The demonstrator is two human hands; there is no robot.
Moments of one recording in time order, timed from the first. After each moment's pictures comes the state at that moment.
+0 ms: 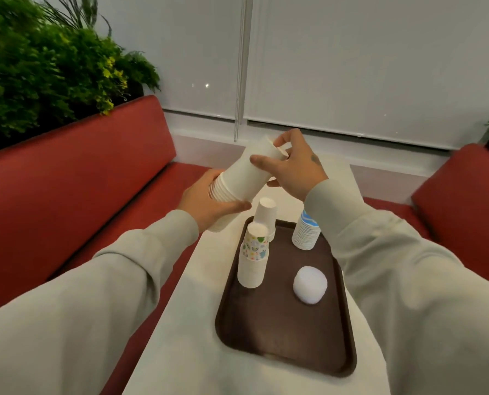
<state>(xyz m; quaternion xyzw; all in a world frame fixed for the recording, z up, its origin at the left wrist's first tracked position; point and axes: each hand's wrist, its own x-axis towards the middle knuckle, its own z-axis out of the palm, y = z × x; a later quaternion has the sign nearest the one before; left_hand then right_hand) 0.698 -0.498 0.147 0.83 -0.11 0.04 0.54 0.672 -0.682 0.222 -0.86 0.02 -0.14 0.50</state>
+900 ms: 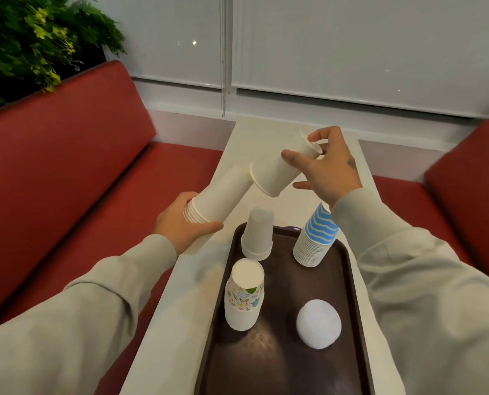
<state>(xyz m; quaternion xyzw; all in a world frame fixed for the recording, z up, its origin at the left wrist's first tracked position) 0.837 -0.523 0.061 0.88 -0.01 -0.03 0.47 0.809 -0.775 0.168 -0.81 0.13 -0.17 0.55</state>
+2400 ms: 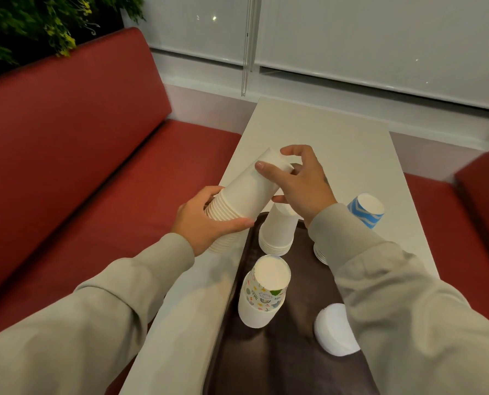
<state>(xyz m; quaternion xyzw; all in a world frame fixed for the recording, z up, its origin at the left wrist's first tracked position) 0.833 -0.522 0.035 0.83 -0.04 -0.02 0.56 0.834 -0.712 0.106 -0.79 0.11 -0.05 0.60</state>
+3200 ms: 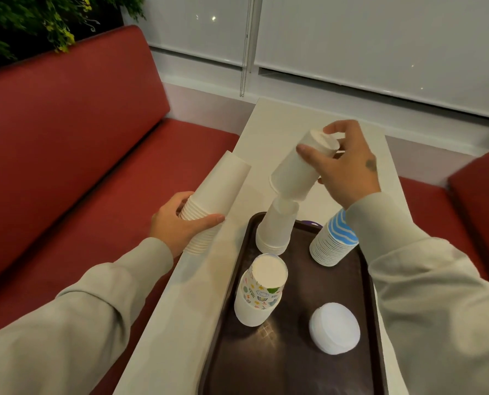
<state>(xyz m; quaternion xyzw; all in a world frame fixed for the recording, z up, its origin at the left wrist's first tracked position) 0.831 -0.493 0.020 0.80 0.06 -0.01 0.60 0.832 -0.759 0.136 -0.85 0.11 -0.19 0.49</state>
